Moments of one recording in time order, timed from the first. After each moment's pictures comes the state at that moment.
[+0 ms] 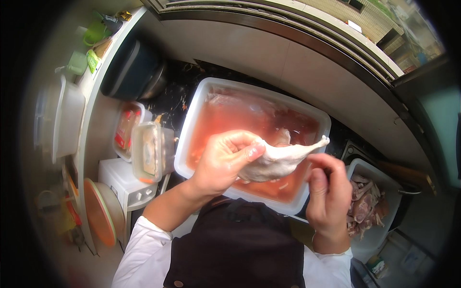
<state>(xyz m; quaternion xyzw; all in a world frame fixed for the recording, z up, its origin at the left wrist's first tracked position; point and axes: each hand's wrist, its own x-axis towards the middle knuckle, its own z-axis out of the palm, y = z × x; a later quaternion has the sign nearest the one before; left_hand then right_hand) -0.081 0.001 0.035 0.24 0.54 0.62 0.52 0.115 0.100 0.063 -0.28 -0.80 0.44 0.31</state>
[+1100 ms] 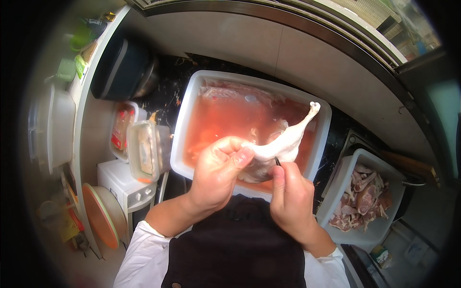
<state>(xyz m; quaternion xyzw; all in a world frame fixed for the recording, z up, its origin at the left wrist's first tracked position) -0.063 -0.011 0.025 0.15 0.45 0.69 0.54 0.089 0.060 0.021 -0.32 -0.78 0.45 0.30</state>
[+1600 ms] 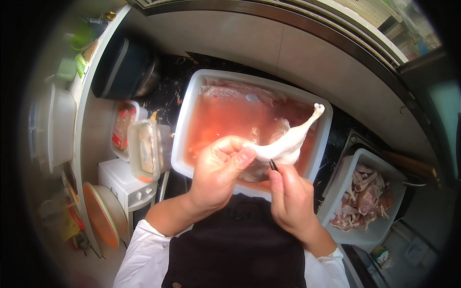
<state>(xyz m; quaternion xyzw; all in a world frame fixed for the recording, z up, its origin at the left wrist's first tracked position) -0.063 -0.012 0.028 0.17 0.46 0.69 0.53 0.092 0.063 0.024 -0.28 -0.78 0.48 0.29</state>
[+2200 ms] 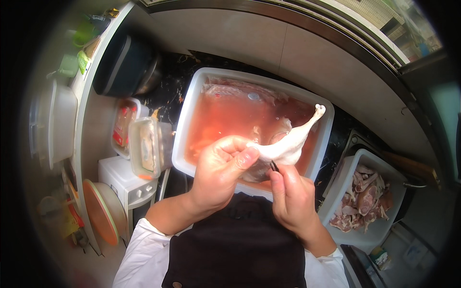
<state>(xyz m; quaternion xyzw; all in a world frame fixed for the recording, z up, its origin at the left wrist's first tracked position) -0.060 -0.014 0.030 0.15 0.47 0.69 0.53 0.093 0.063 0.016 -0.25 -0.79 0.46 0.31</state>
